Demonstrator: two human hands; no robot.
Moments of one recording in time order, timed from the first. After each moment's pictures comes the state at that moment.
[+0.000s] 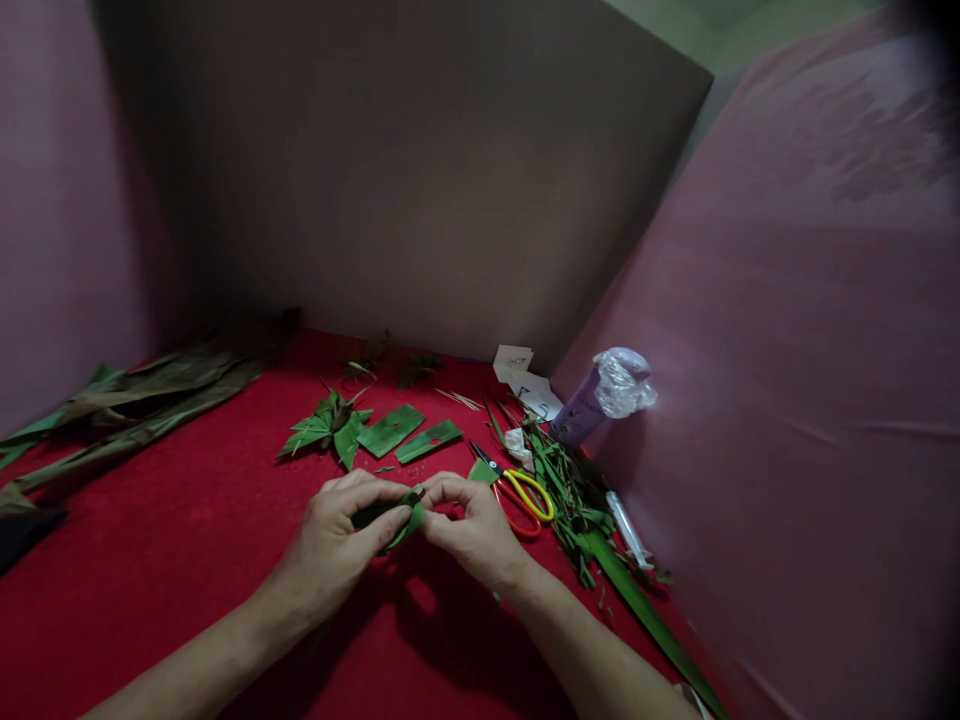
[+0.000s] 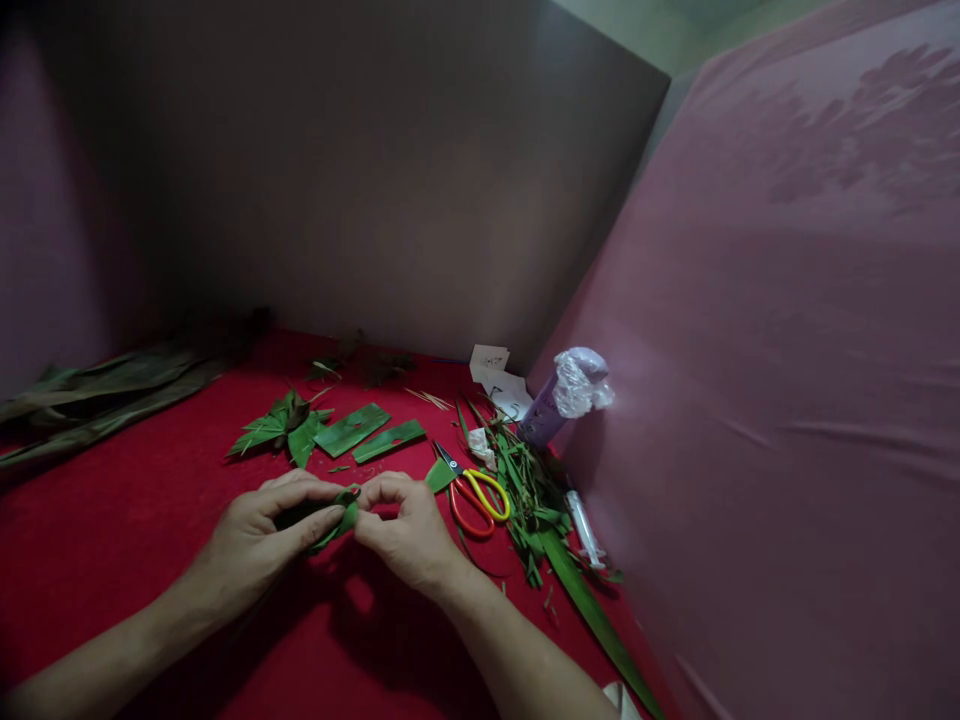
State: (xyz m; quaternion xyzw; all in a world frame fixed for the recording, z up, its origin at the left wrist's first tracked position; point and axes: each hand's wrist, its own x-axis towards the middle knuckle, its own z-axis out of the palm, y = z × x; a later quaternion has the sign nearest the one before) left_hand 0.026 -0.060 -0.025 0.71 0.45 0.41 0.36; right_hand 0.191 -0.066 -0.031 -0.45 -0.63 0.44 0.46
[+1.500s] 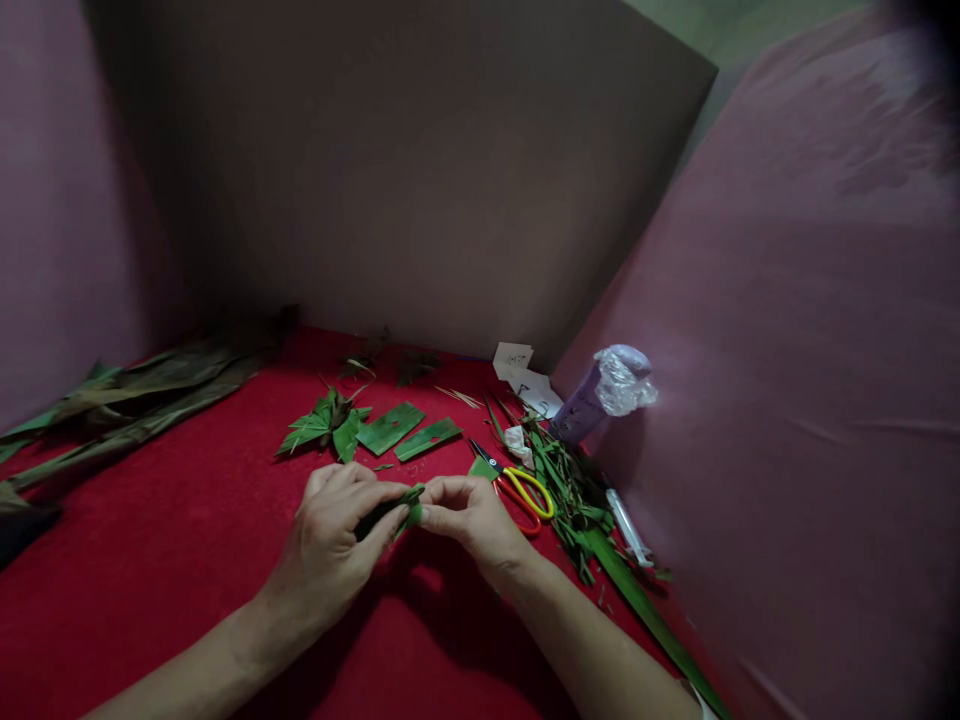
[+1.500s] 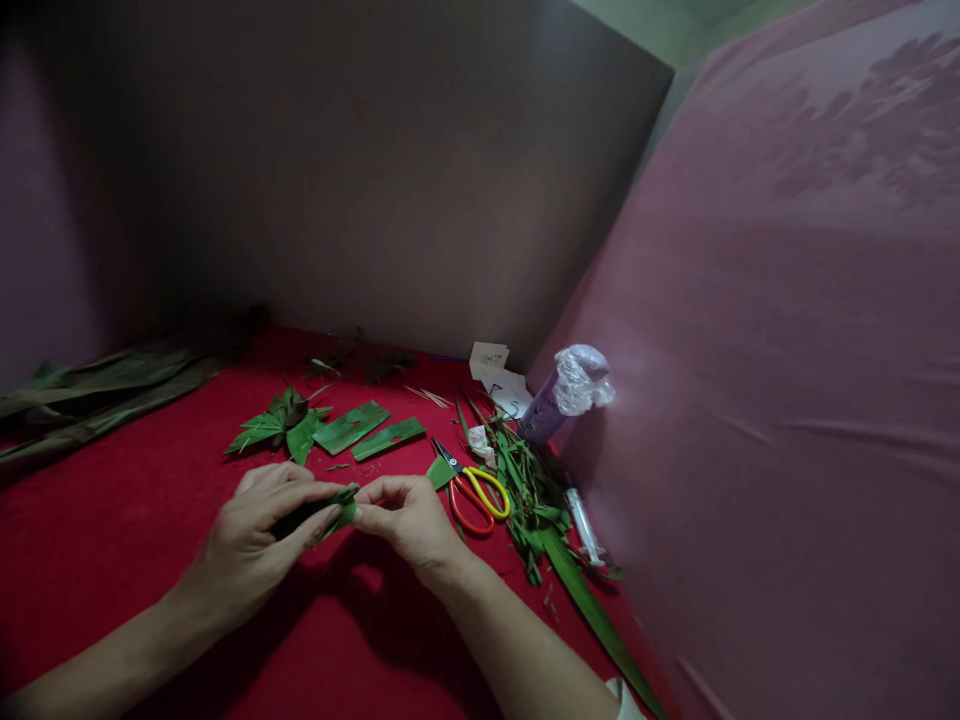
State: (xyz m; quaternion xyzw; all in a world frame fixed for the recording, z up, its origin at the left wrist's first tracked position) left_hand 0.022 -0.059 -0.034 0.80 0.38 0.45 0.12; right_hand 0.192 -0.062 -0.033 -0.41 -0.47 0.64 0.45
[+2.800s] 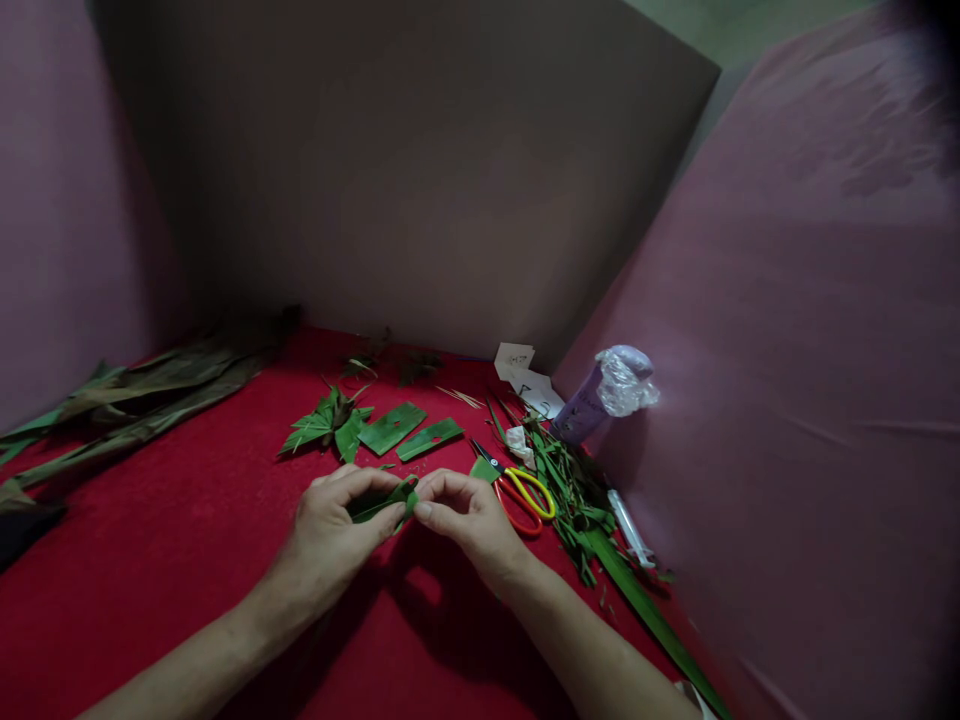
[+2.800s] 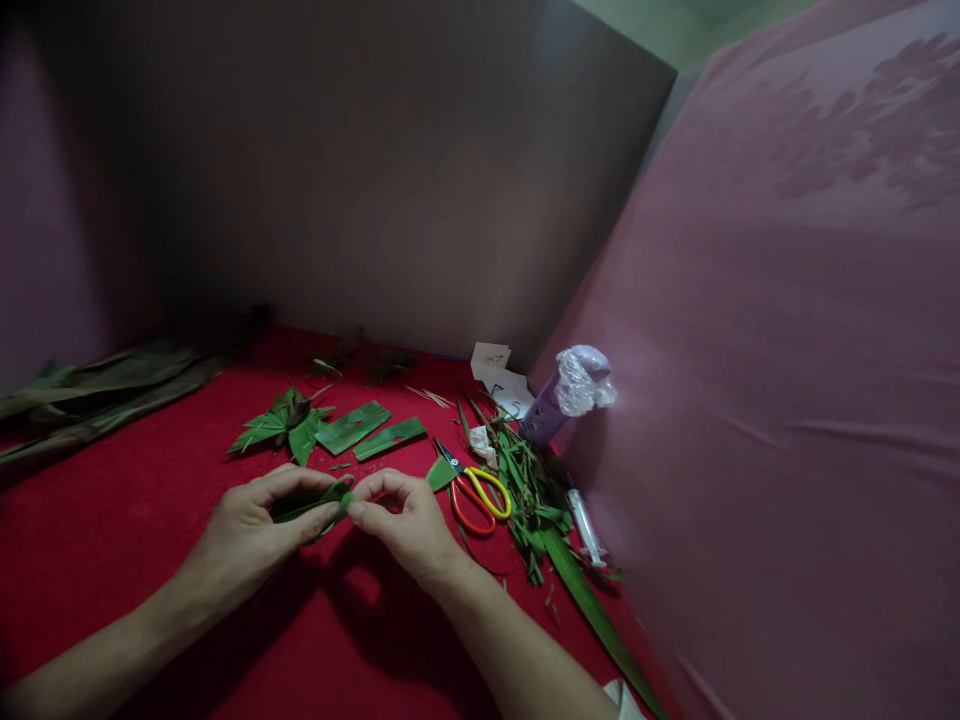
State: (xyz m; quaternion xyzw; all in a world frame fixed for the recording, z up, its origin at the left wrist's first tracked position) left_hand 0.025 -0.060 -0.029 0.62 0.48 0.46 0.41; right_hand 0.188 -0.066 -0.029 -0.39 -0.52 0.59 0.48
